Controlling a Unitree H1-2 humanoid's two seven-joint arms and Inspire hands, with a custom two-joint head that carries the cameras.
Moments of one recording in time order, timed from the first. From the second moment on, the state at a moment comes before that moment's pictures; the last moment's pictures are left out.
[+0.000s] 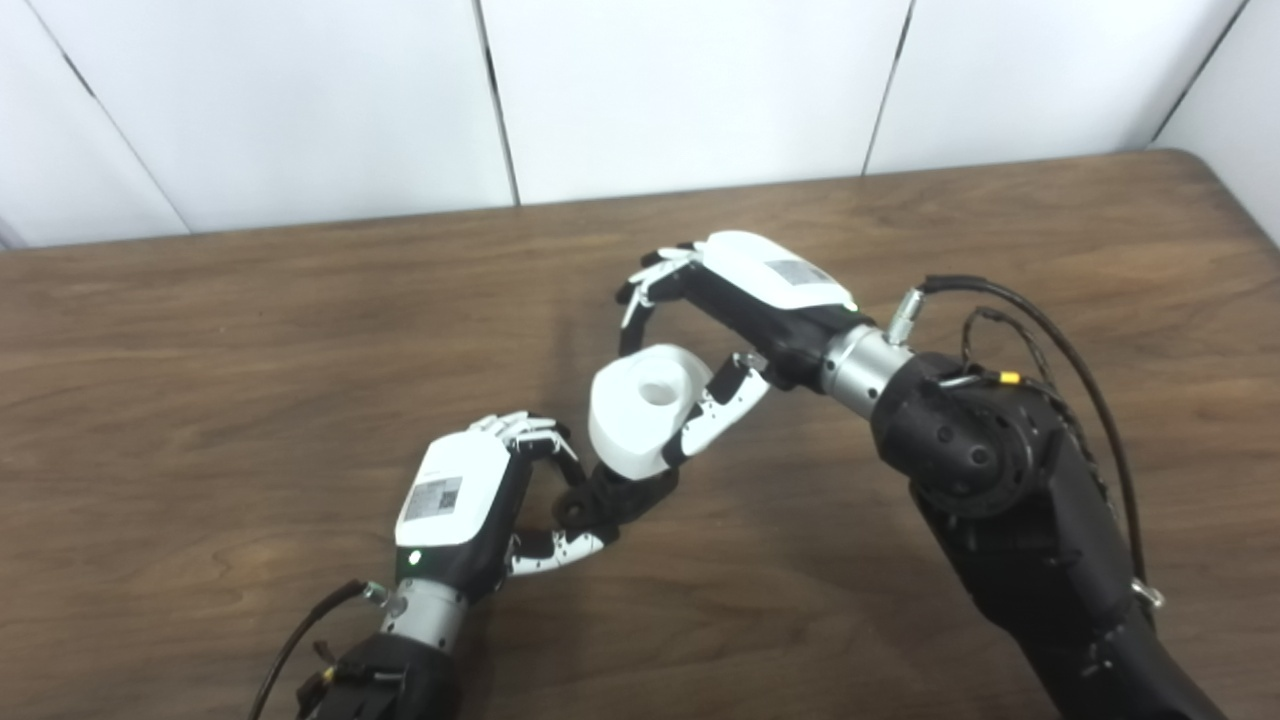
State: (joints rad) left arm 0.08 0.17 -0.35 -0.28 0.99 0.08 -0.09; right arm -0.39 -0.23 0.35 -0.56 -0.80 0.46 0.71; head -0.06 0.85
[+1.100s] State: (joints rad) left arm 0.07 0.15 -0.36 -0.30 1.01 0.10 -0.12; right arm -0.38 -0.22 0.37 -0.56 -0.80 0.47 0.77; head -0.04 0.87
